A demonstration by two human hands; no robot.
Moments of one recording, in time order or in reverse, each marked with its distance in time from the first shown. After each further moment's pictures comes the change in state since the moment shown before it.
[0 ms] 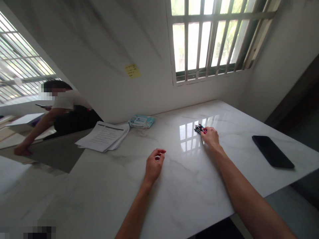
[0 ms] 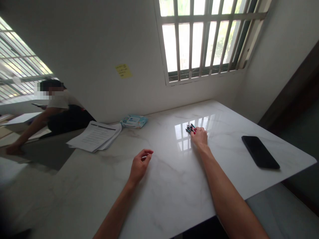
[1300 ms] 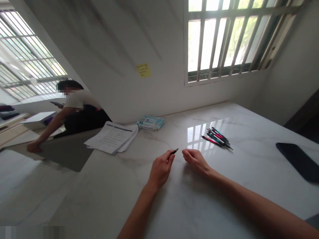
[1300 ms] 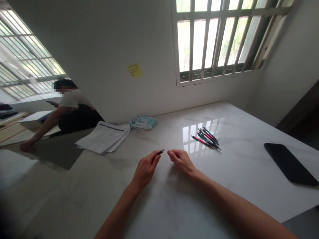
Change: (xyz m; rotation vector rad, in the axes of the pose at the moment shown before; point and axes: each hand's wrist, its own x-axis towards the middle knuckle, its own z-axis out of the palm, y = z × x) left_hand 0.012 0.010 -0.039 0.074 -0.148 0.109; right_hand -0.126 -0.117 0.014 0.868 -0.530 -0.410
